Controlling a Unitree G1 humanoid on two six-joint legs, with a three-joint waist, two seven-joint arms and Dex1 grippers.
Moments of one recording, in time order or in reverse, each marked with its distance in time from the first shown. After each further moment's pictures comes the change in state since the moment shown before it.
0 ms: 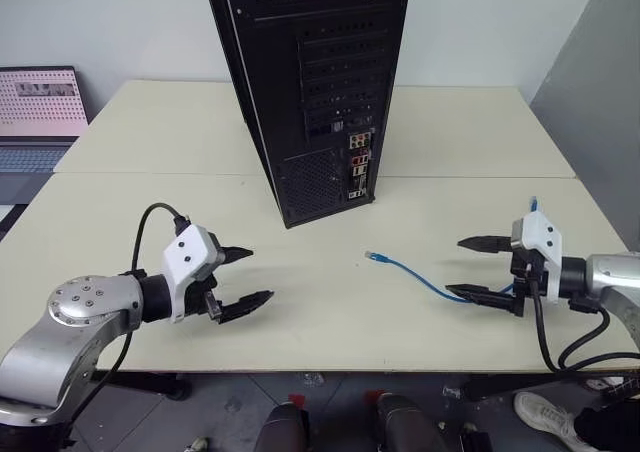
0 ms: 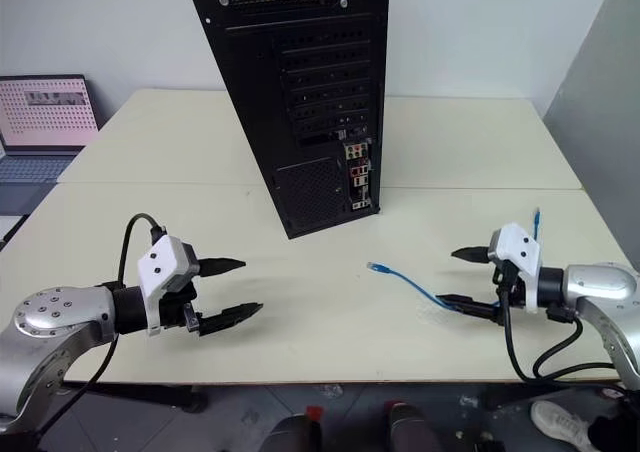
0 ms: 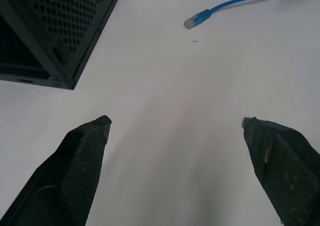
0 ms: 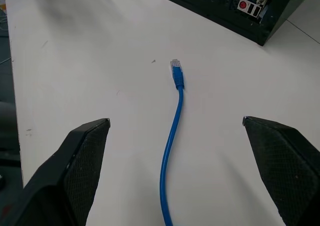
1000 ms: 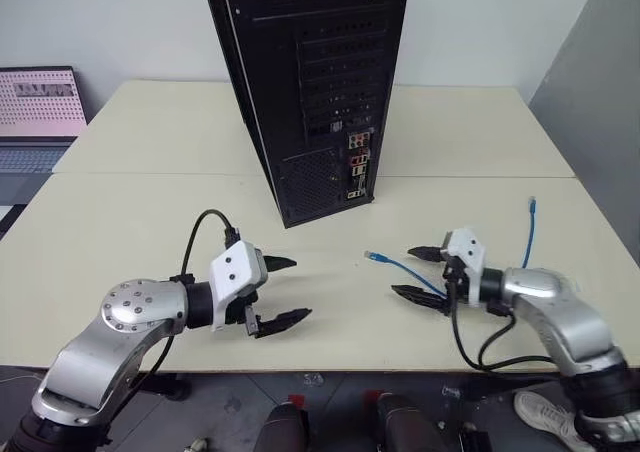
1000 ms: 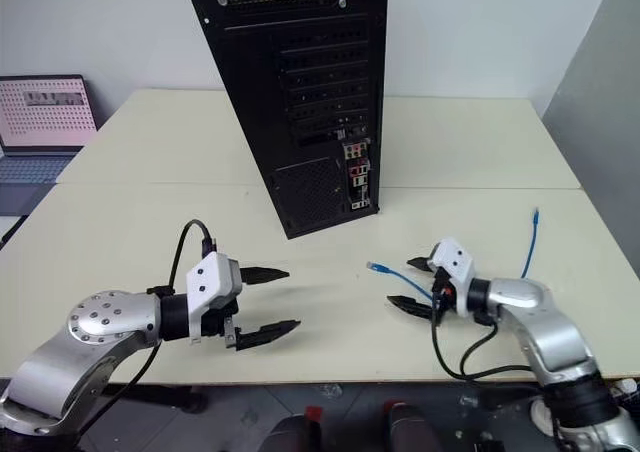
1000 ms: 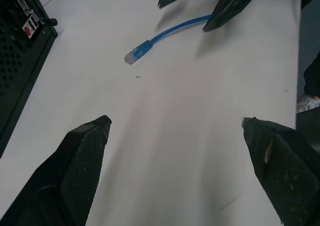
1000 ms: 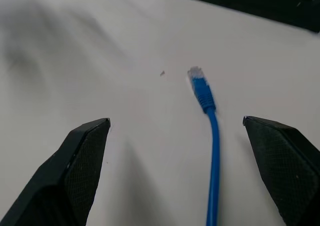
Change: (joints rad) left arm -0.065 -0.076 -0.204 -0.045 0.066 -0.083 0.011; right arm -0.124 0.363 0.266 0.200 -0.222 -0.053 -0.173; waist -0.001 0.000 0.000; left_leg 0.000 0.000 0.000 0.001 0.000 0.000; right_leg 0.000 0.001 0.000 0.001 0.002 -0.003
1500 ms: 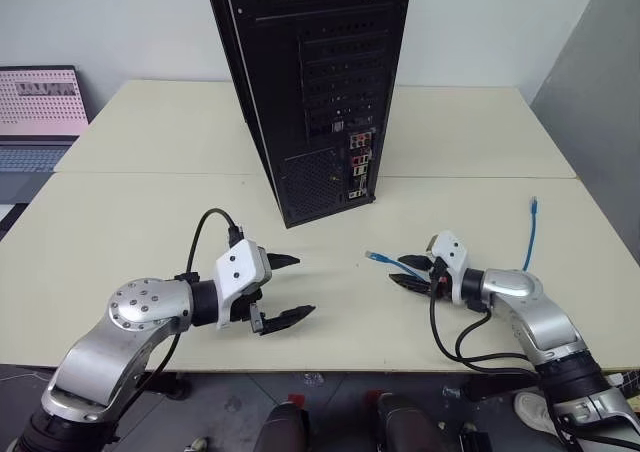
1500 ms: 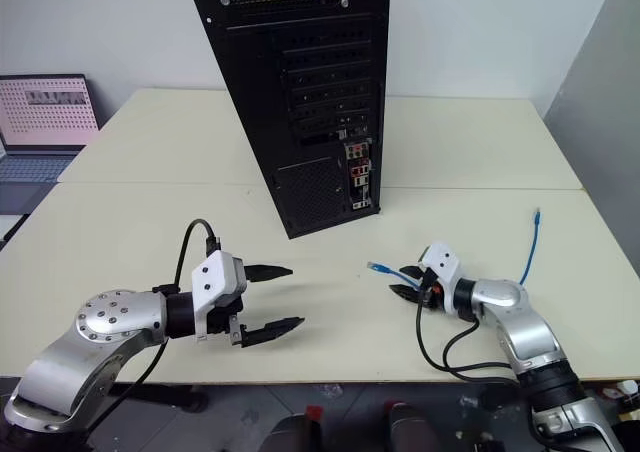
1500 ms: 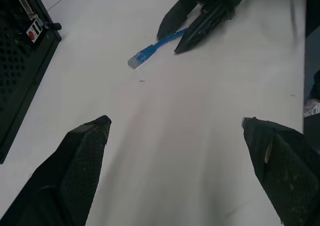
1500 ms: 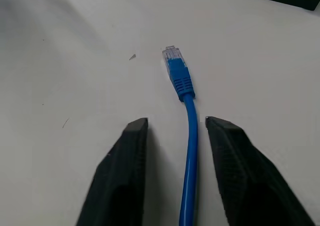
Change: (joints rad) left arm -0.015 -0.033 -0.010 0.046 0.027 -0.019 0.009; right arm -0.048 0.054 0.009 0.162 -0.071 -0.117 -0.003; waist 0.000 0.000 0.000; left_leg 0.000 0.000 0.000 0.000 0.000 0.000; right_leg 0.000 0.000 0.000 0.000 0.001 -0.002
